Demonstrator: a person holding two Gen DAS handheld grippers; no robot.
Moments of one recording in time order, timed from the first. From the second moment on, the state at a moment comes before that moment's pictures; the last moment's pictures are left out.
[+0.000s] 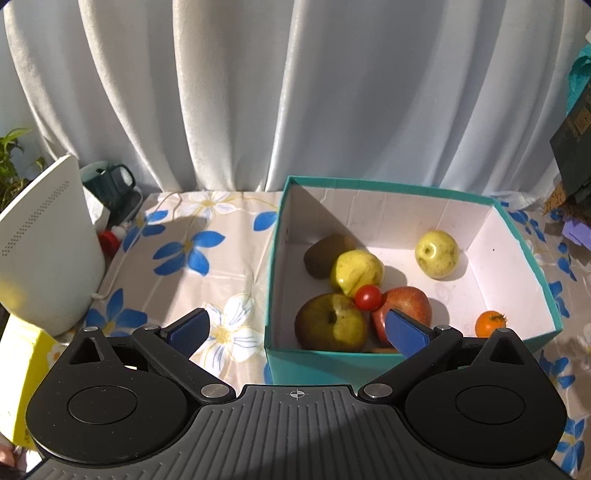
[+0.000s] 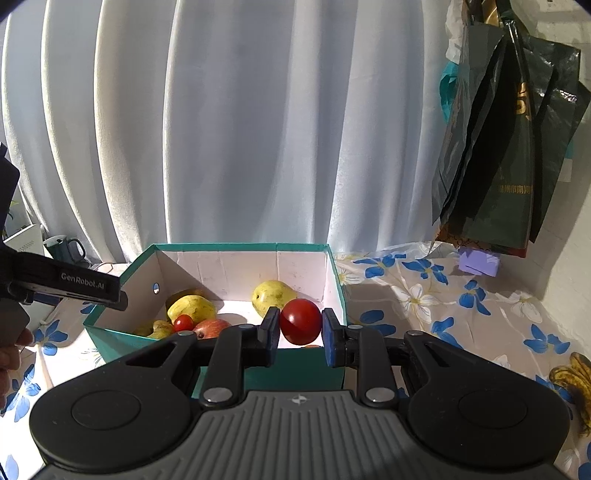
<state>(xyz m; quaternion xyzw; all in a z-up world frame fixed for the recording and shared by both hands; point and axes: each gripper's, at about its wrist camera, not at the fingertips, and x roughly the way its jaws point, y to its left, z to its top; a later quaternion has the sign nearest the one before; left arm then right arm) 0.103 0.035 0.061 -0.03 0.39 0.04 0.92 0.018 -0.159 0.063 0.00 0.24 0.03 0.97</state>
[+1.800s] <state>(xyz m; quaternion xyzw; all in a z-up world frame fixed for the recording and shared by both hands) 0.107 0.018 0.048 0.01 0.44 0.04 0.90 0.117 -0.144 0.008 -0.03 0.35 0.07 0.93</state>
